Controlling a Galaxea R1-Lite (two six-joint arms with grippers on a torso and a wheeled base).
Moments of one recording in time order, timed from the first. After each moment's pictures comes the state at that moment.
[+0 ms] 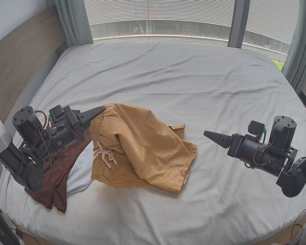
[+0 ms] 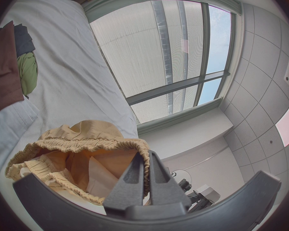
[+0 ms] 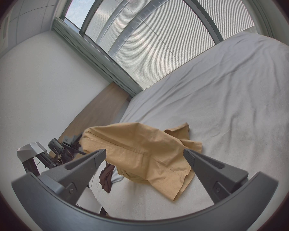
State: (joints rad) left arm -0.17 1.93 -0.59 -1.54 -0.67 -1.16; right arm 0.41 1.80 -0.48 -1.16 0.25 0.56
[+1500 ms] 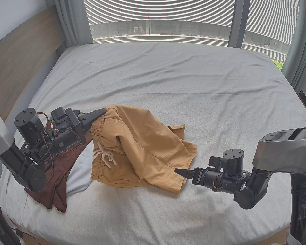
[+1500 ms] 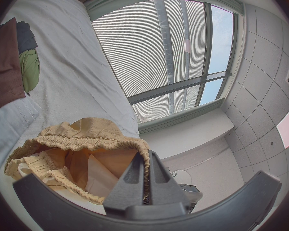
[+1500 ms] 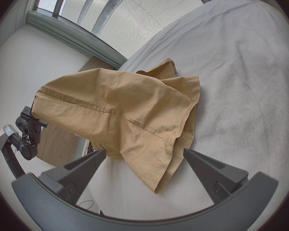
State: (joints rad) left arm -0.18 1.95 -0.58 -1.54 -0.66 -1.16; right arm 0.47 2.37 -0.63 -1.32 0.28 0.63
